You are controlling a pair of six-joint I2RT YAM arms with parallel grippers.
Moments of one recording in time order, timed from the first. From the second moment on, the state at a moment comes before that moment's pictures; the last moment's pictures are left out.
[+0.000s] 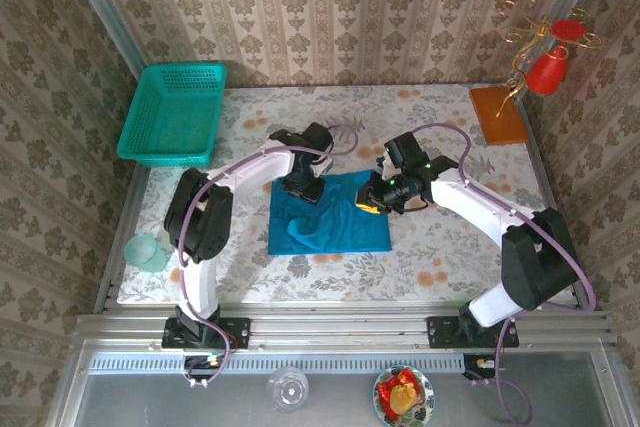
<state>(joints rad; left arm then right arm) -0.68 1.96 1.54 -0.99 0.03 -0.12 0.44 1.52 1.07 -0.61 -0.50 0.78</state>
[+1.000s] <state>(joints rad) -0.36 1.92 1.54 -0.94 0.22 -0.18 0.54 1.57 1.11 -0.67 -0.44 0.76</state>
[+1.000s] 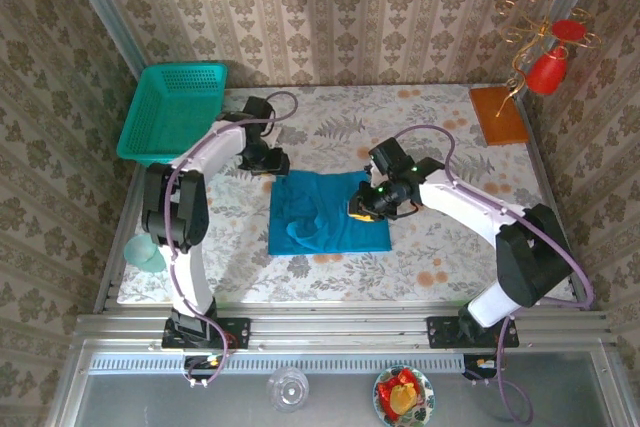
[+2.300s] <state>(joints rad) -0.46 1.60 1.26 -0.91 0.24 -0.25 0.59 1.66 1.18 -0.70 -0.42 0.73</state>
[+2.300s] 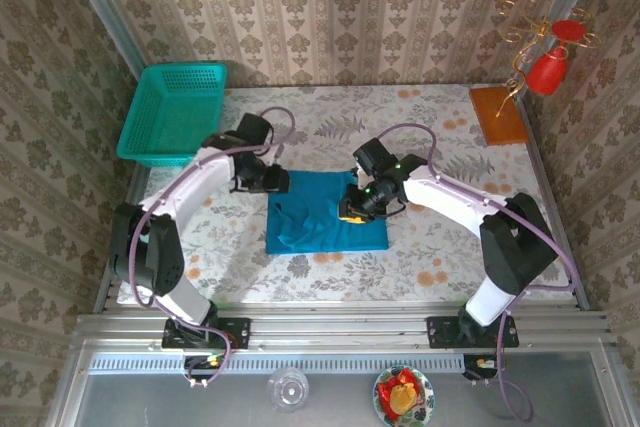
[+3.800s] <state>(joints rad) -0.38 1.54 0.90 -0.72 0.29 -0.45 0.55 1.71 1.19 -0.75 -0.31 0.67</state>
